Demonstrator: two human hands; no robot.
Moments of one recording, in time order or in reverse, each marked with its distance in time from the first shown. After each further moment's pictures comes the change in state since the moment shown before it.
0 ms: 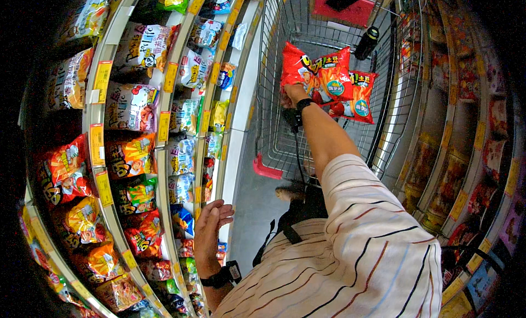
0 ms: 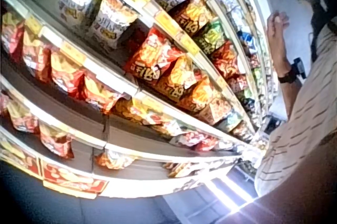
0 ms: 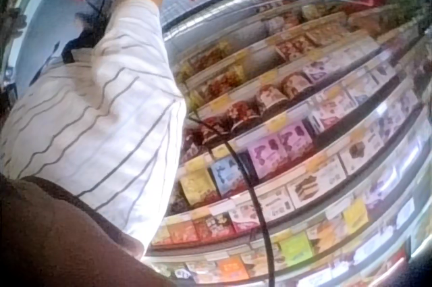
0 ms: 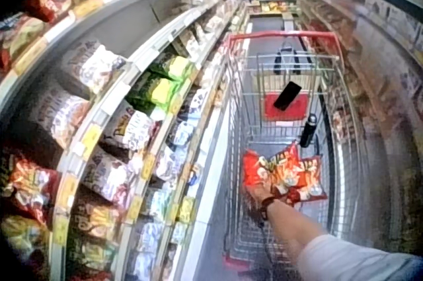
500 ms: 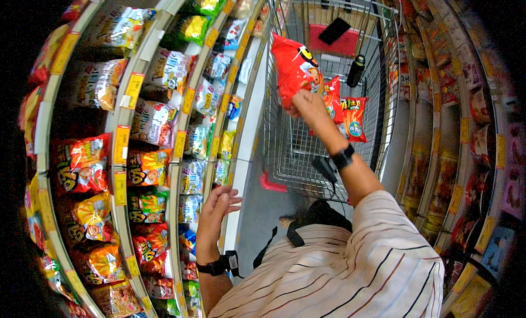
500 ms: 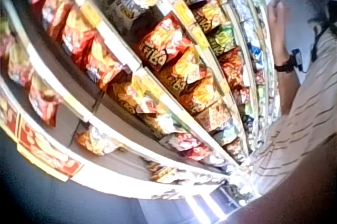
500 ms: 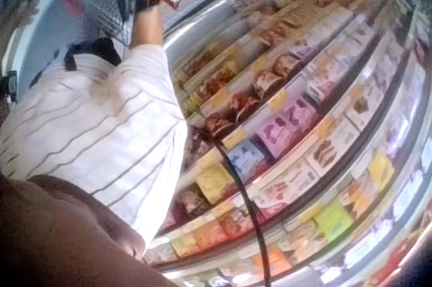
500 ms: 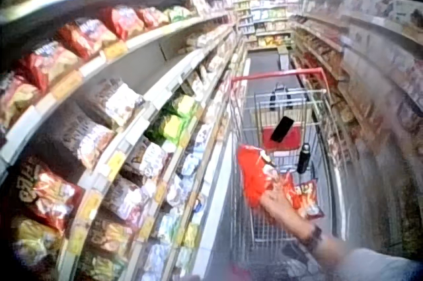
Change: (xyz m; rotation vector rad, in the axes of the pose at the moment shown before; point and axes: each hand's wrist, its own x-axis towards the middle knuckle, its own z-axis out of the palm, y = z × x) left_hand 0.035 0.033 -0.002 0.054 -0.263 0.207; right_hand -0.247 -0.088 -0.028 -0.130 -0.096 -0.811
